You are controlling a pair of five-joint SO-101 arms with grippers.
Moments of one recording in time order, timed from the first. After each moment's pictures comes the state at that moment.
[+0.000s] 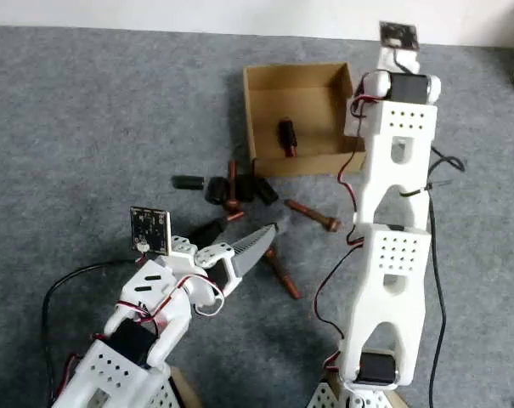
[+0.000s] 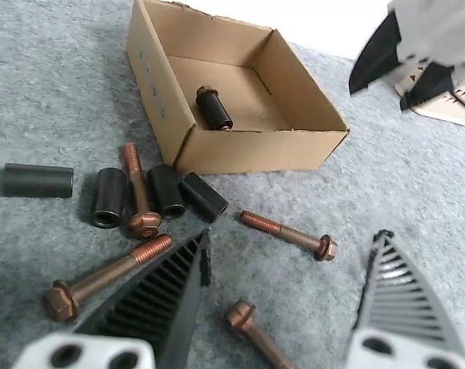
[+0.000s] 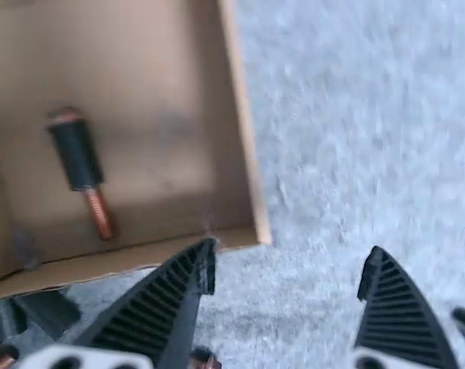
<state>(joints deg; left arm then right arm) 23.8 -88.0 94.8 22.2 30.5 1.1 51.3 -76.2 100.1 0.2</state>
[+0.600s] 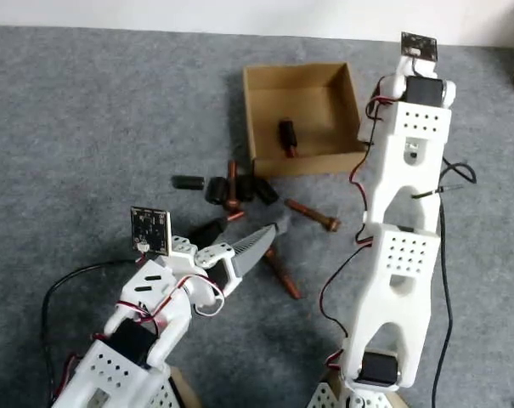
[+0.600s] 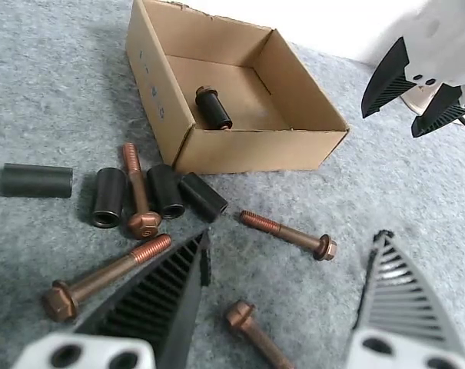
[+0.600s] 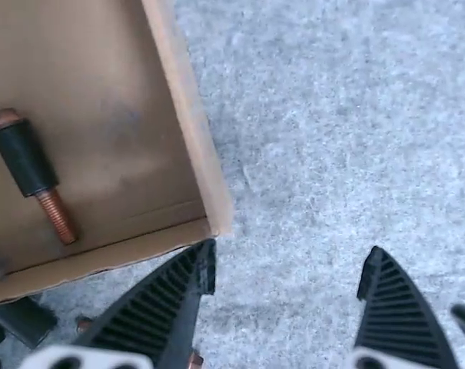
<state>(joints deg) 23.9 -88.0 94.8 22.2 30.5 4.3 51.3 -74.2 100.1 -0.9</state>
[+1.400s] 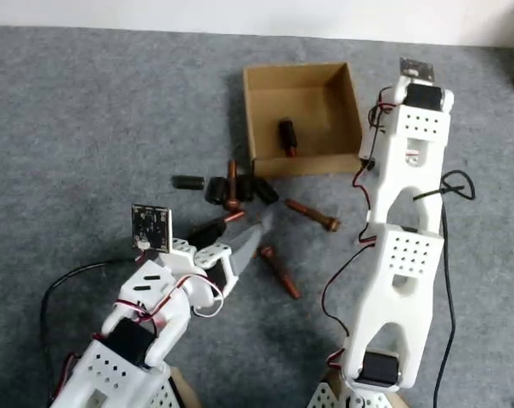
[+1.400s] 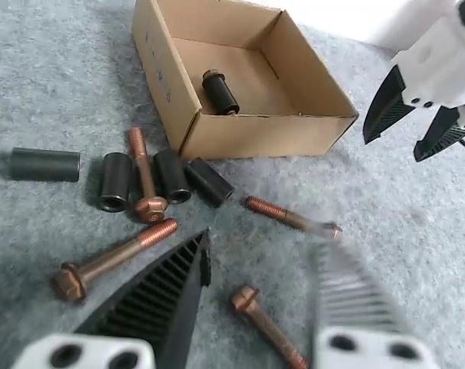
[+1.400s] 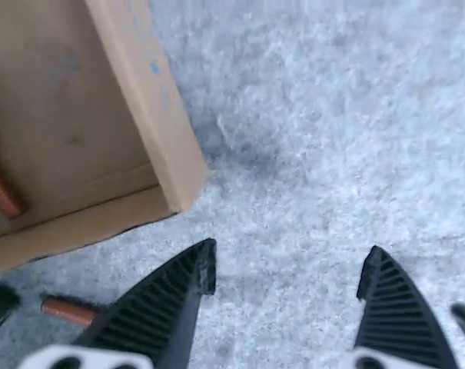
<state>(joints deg) 23.9 -88.0 91.6 28.9 30.7 5.6 51.3 -64.2 100.1 -0.9</state>
